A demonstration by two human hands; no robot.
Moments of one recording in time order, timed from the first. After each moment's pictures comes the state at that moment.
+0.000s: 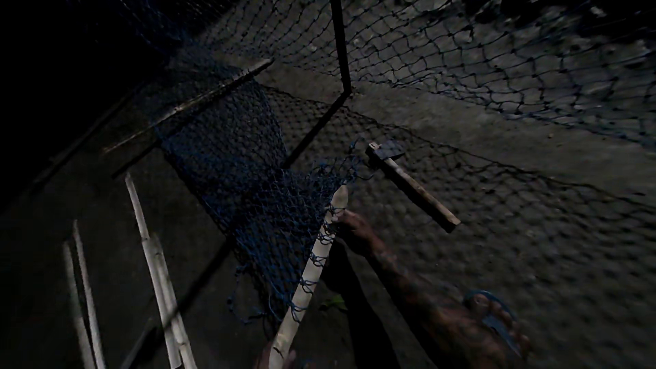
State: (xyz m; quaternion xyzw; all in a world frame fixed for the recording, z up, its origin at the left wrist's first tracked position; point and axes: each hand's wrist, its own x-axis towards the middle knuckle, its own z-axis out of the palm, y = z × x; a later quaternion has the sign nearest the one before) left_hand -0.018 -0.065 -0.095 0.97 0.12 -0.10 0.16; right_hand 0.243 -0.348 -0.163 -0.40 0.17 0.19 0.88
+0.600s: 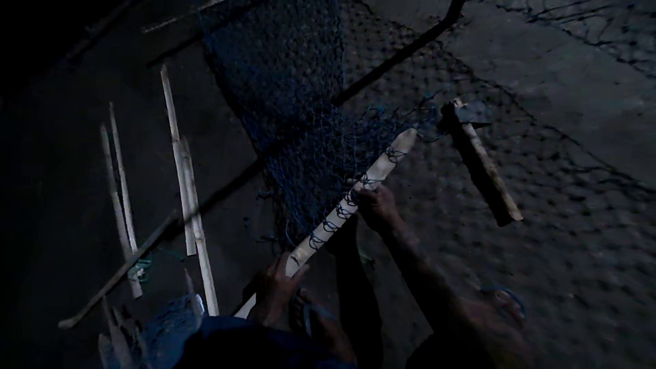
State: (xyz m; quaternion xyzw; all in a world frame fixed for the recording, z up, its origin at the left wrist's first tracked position) left_hand -0.003 -0.079 -0.117 0.98 0.13 -0.03 0.15; right_hand 0.211 -0.303 -0.156 -0.46 0.21 0.21 0.84
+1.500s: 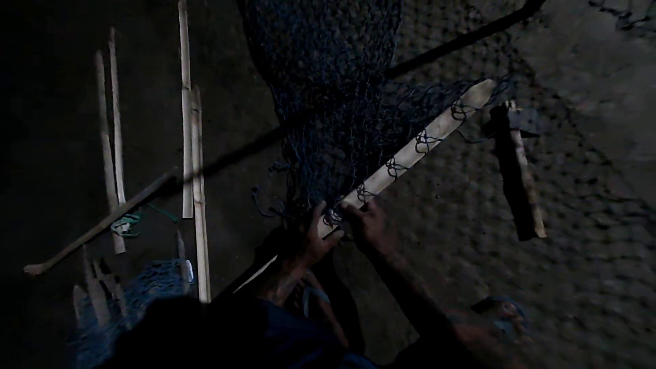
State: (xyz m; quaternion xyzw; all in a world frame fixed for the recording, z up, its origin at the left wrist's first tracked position) left_hand 0.050 -0.100 -0.128 0.94 0.12 -0.04 0.31; right_hand 0.135 -0.236 -0.150 -0.55 0.18 0.24 0.78
